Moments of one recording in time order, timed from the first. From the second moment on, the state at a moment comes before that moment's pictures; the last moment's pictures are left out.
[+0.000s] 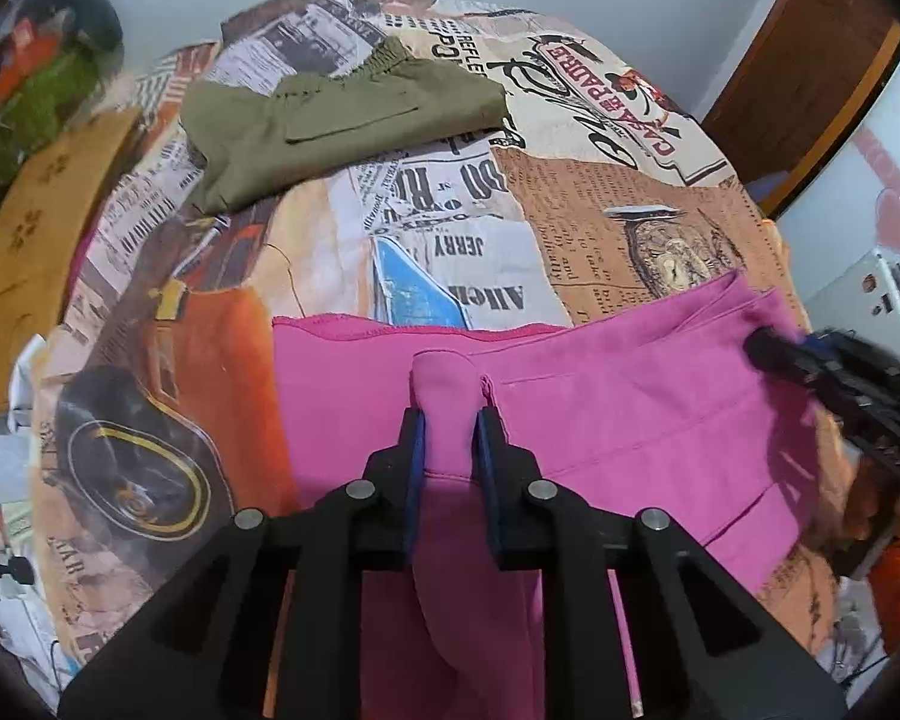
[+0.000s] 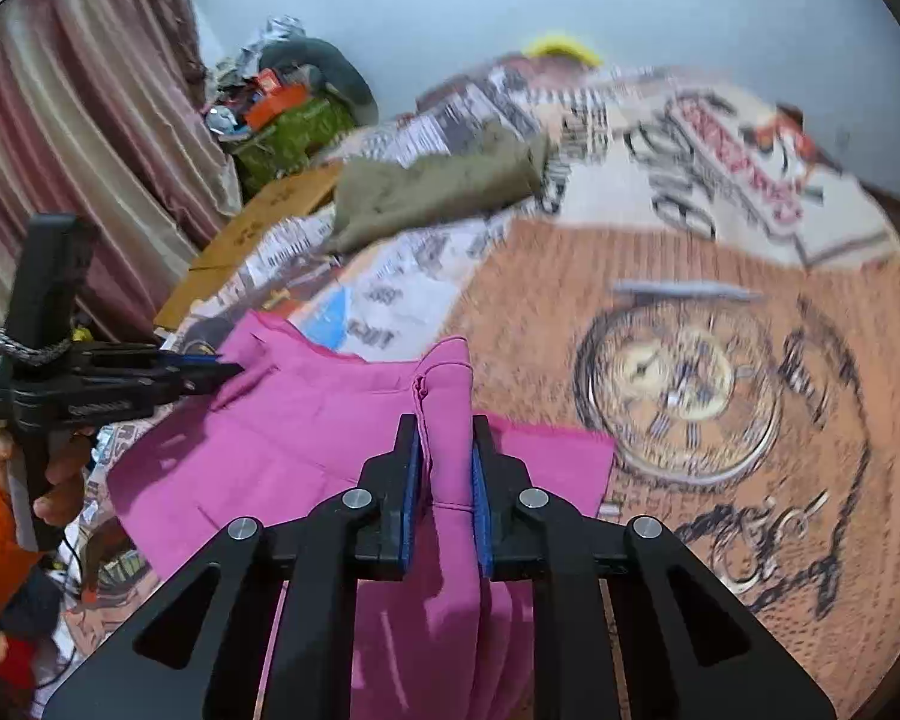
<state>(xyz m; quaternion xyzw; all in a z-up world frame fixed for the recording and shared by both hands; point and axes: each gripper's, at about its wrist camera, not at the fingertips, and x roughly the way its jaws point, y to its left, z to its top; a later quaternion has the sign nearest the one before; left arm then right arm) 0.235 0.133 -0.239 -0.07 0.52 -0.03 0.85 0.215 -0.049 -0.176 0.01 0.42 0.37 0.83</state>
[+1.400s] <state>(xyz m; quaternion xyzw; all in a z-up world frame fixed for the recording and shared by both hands) 0.202 0.139 -0.203 -0.08 0.50 -0.06 0.86 0.195 -0.064 -0.162 -0.06 0.42 0.34 0.84</state>
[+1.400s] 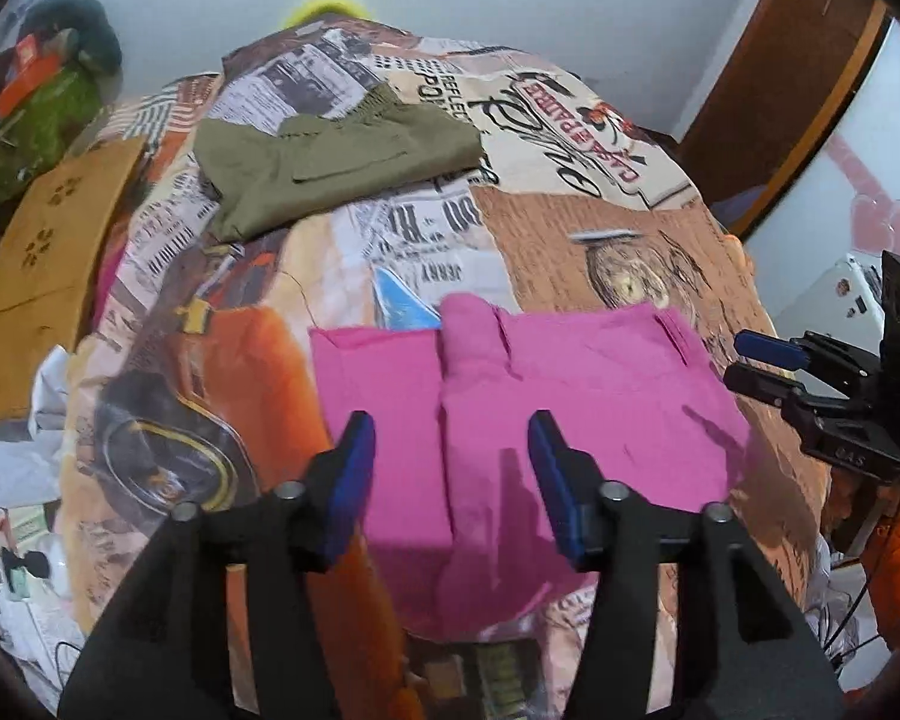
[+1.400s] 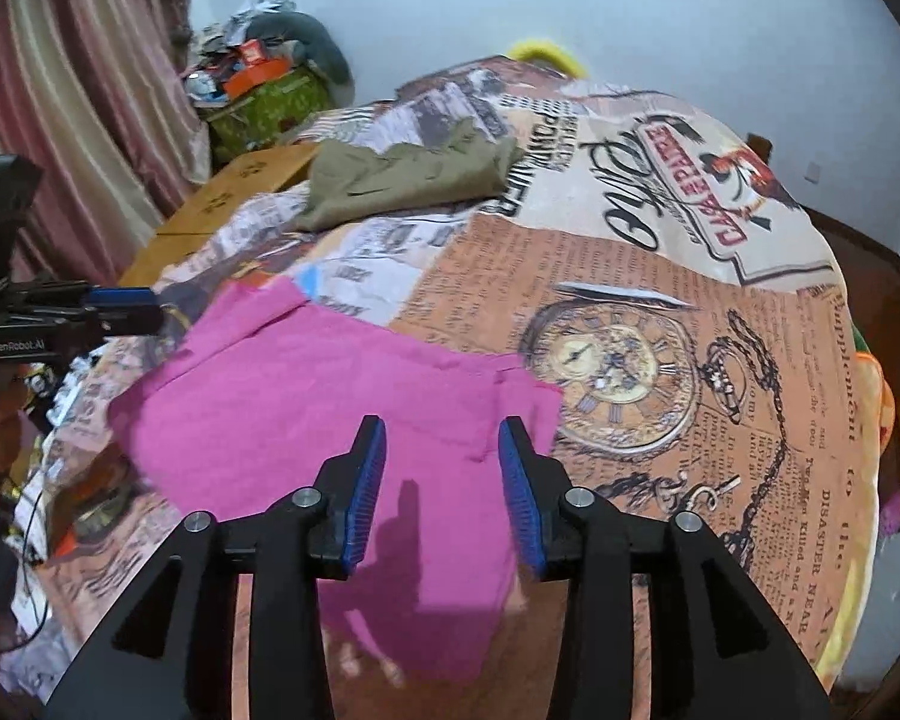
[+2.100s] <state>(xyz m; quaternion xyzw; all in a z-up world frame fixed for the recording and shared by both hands) 0.158 0.157 -0.248 -0.07 0.55 0.02 0.83 0.158 -0.076 -0.195 -0.07 0.46 0.34 0.82</state>
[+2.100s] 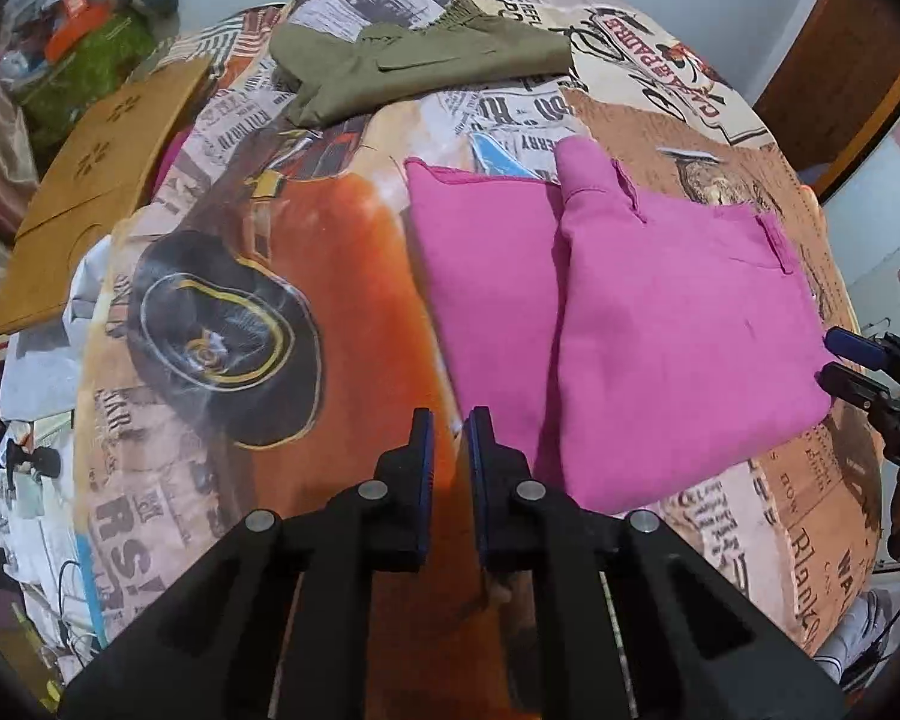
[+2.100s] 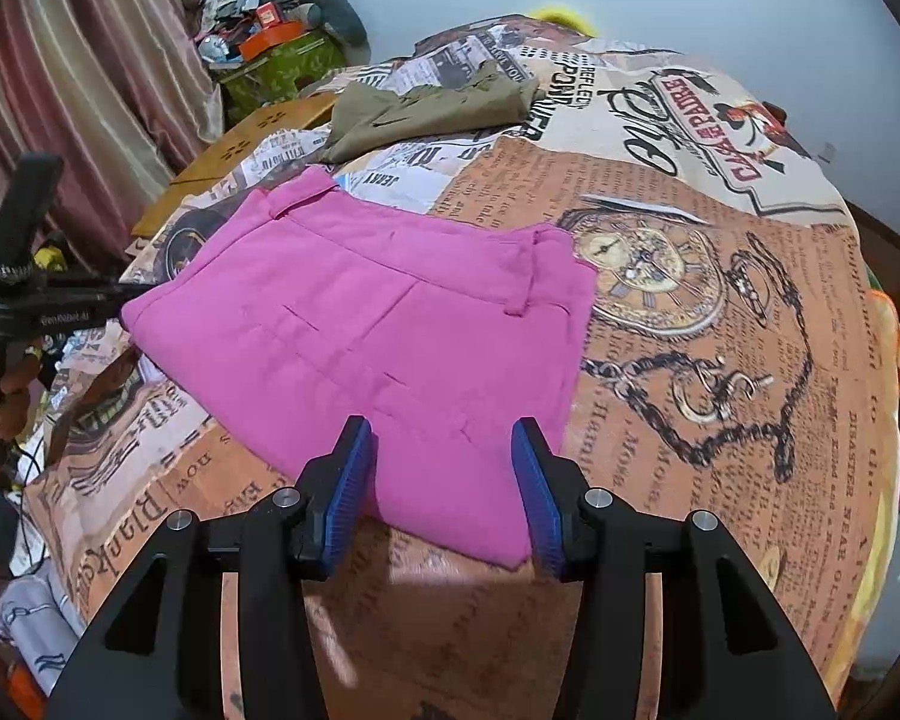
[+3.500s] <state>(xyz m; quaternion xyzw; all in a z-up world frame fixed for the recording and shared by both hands) 0.184 0.149 -0.241 -0.11 0.52 0.01 0.85 0.191 -0.093 -0.203 -0.04 0.47 0.30 0.83</state>
